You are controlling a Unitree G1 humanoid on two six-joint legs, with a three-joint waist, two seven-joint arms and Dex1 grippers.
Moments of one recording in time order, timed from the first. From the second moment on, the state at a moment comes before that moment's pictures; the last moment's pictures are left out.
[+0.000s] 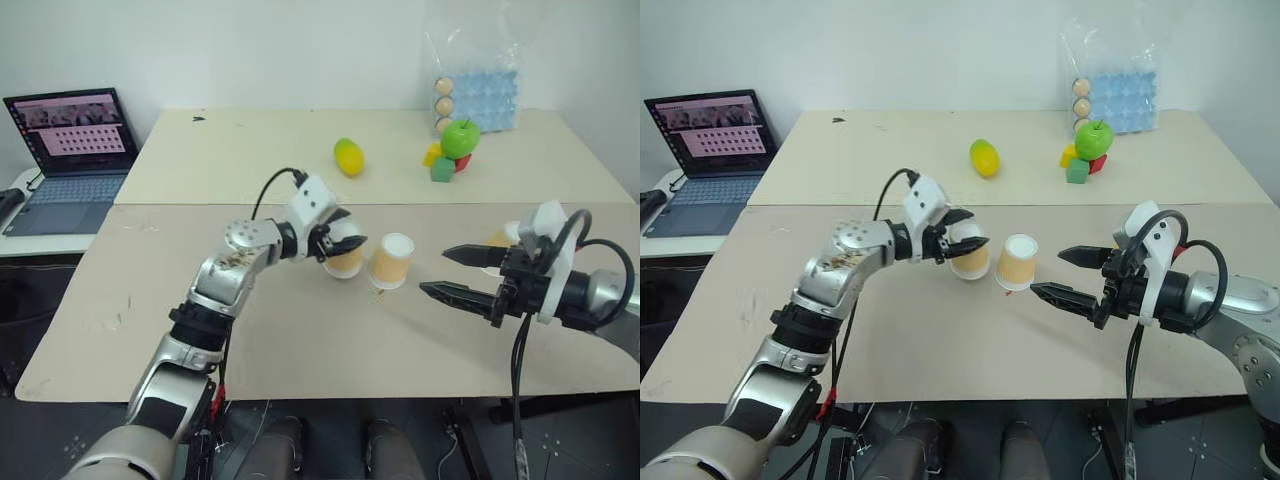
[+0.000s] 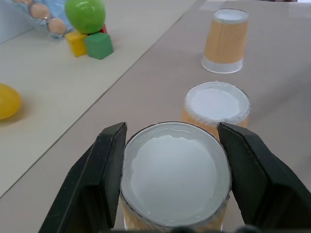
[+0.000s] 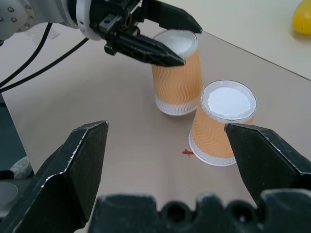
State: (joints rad) left arm -0.77 0.26 -0.27 0.12 -0.16 0.48 -0.78; right arm -0.18 -0.95 -0.33 -0.55 0.91 0.89 0.74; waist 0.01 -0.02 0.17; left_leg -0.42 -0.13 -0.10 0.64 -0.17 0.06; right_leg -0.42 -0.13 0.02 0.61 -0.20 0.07
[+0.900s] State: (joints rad) left arm -0.76 0.24 -0.32 0.13 -0.12 0.44 -0.81; right arm -0.14 -0.93 -0.36 -0.58 0.92 0.89 0.69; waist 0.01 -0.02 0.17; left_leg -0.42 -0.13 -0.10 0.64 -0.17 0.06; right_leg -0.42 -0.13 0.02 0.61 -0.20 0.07
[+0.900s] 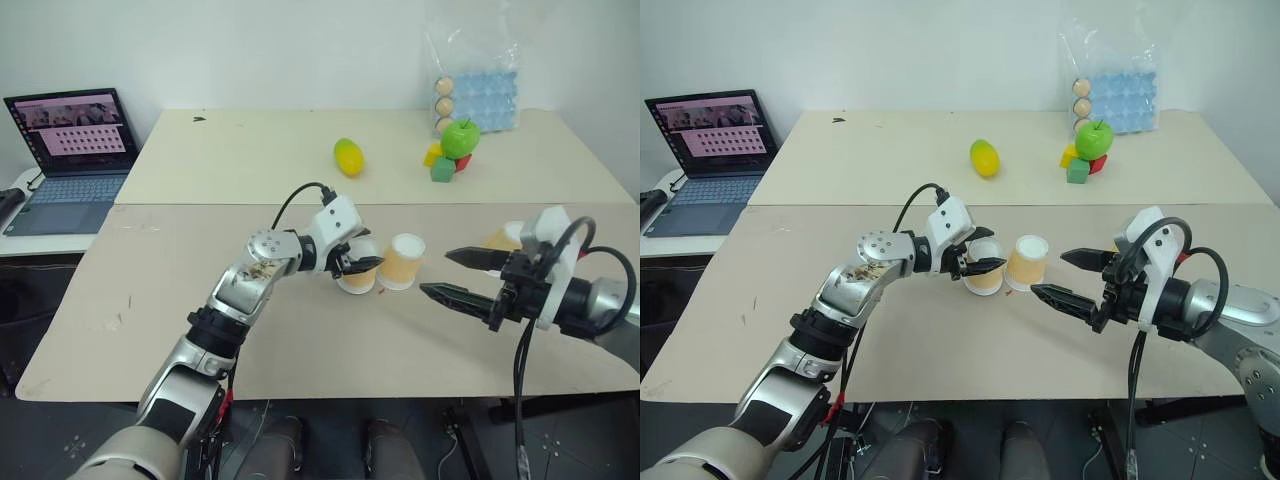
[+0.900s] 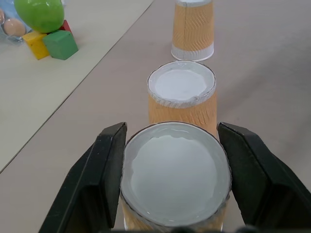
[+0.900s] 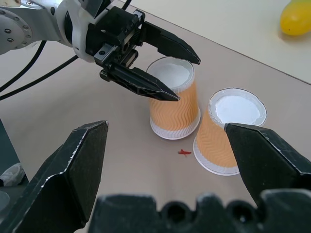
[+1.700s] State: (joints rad) left arm -0.79 0.21 -0.33 0.25 -0.08 0.33 -0.84; right arm -0.13 -0.93 -0.37 -0.58 0.93 0.89 0.67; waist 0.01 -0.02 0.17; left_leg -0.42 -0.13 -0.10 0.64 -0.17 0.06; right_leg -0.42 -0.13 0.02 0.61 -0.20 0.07
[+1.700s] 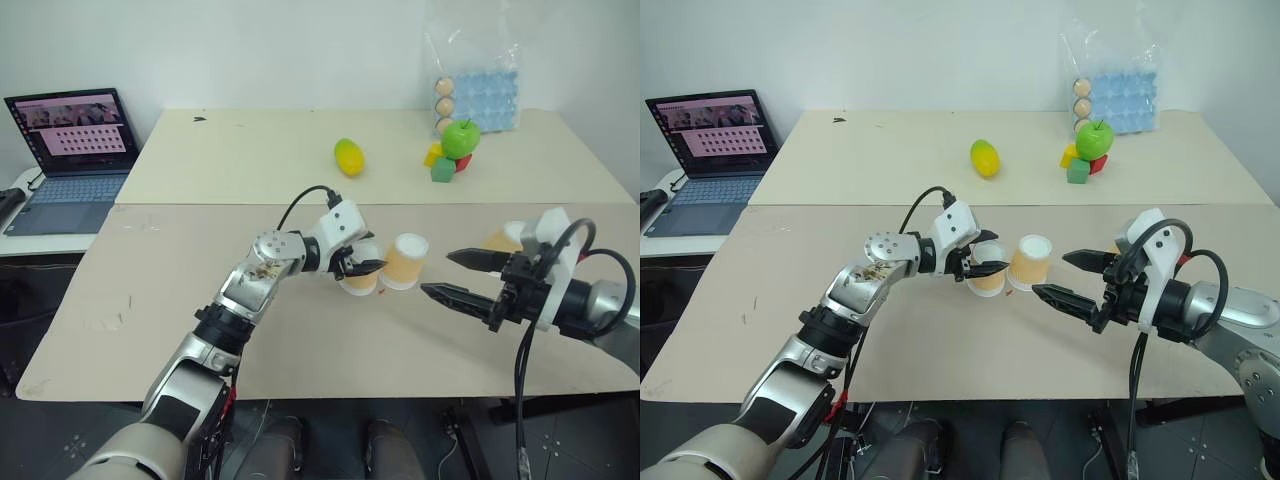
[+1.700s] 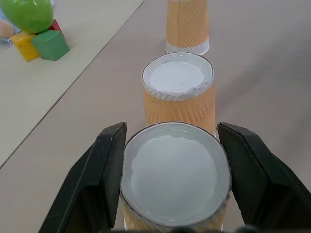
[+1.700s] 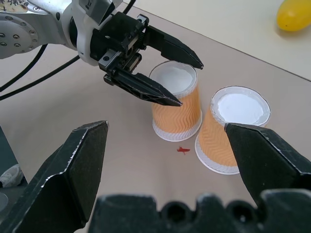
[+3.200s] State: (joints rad) left arm -0.83 0.54 -0.14 -0.27 -0.45 0.86 -0.91; right arm -0.11 -0.76 -0.48 -0.07 0.39 0.44 0.47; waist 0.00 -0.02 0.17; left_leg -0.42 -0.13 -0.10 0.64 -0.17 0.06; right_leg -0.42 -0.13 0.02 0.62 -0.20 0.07
